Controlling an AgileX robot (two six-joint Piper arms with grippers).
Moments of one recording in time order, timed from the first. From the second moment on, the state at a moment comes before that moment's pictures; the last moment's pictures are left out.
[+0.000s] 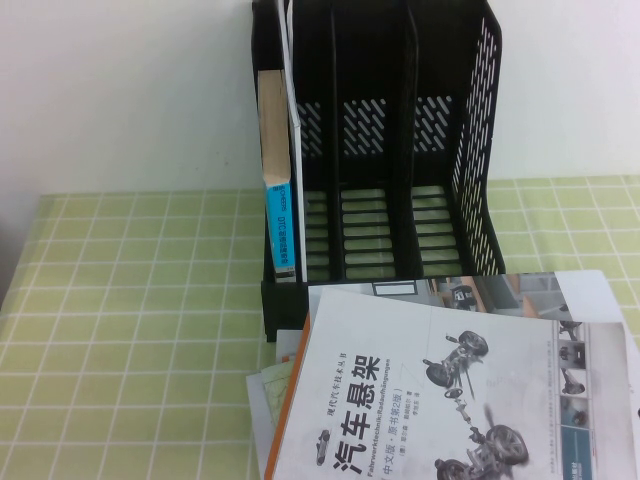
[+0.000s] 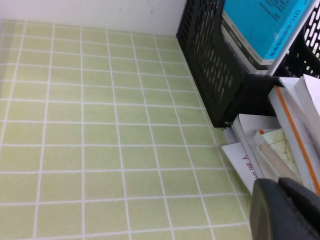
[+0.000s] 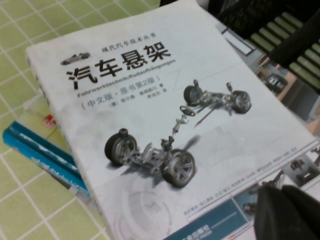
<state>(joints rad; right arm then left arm) 0.70 0.65 -0.59 0.01 0.67 -0.20 -0.28 0.10 -0.41 -0.02 0.81 -0.30</state>
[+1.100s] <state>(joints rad) 0.70 0.64 -0.59 0.01 0.67 -0.19 -0.28 0.10 -0.41 0.01 0.80 -0.30</state>
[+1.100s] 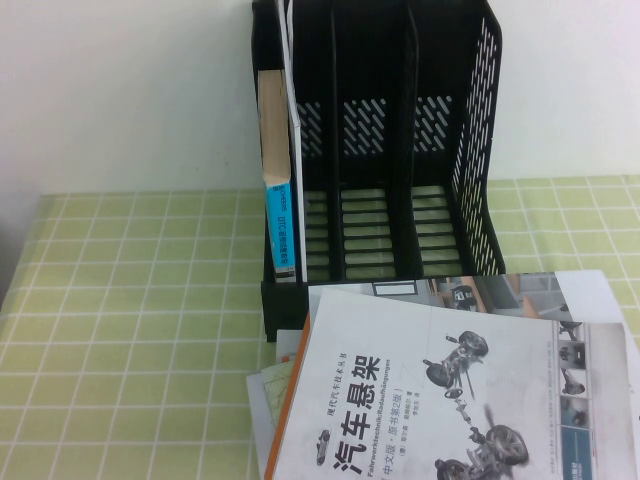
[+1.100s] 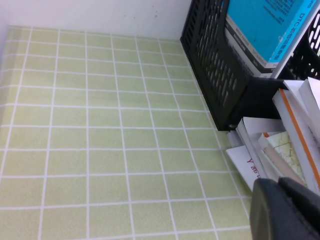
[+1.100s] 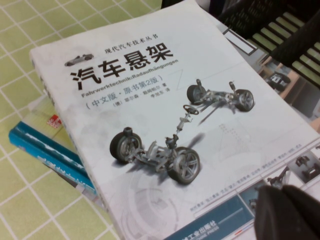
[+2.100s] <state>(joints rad) 0.70 0.64 -0.59 0.02 0.68 -0.19 -0.09 -0.01 0.02 0.09 0.38 -0.34</state>
